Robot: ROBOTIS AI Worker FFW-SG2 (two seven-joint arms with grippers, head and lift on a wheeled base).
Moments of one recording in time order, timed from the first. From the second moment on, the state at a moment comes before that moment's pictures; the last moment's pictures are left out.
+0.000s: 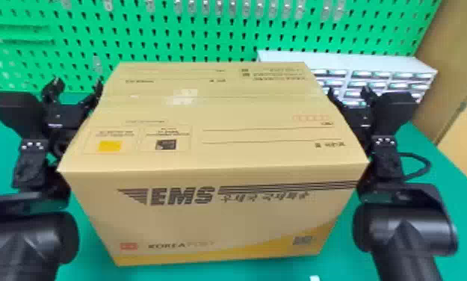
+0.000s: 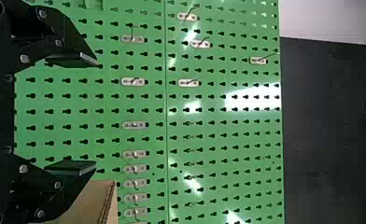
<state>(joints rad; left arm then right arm) -0.18 0.05 0.12 -1.57 0.05 -0.17 -0.15 -0.23 -0.02 -0.06 -1.55 0.04 -0.07 0.03</state>
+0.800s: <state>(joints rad) -0.18 0.05 0.12 -1.57 0.05 -0.17 -0.15 -0.23 -0.01 -0.07 -1.56 0.04 -0.07 0.03</state>
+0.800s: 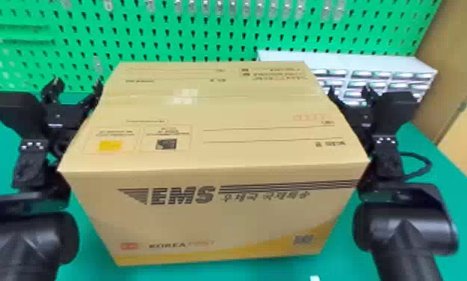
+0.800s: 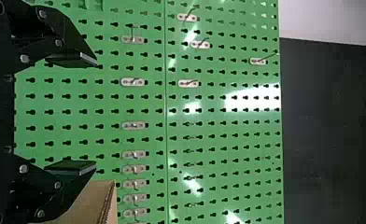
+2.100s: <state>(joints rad) -0.12 0.05 0.14 -1.56 0.03 -0.14 -0.15 -0.17 0.00 -0.10 -1.53 0.05 -0.04 0.03</state>
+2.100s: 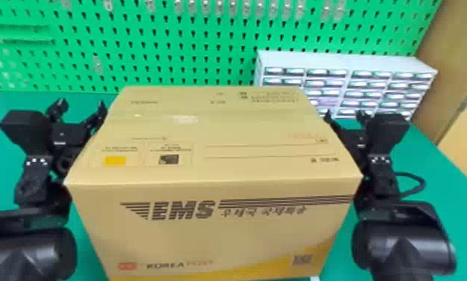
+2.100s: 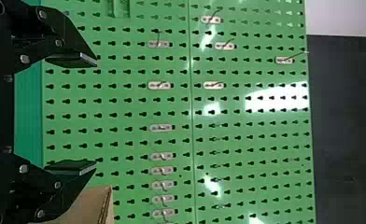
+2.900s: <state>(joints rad) -0.09 0.05 0.18 -1.47 0.04 -0.17 -0.18 -0.12 -0.03 -0.13 -1.49 0.04 -0.05 0.03</state>
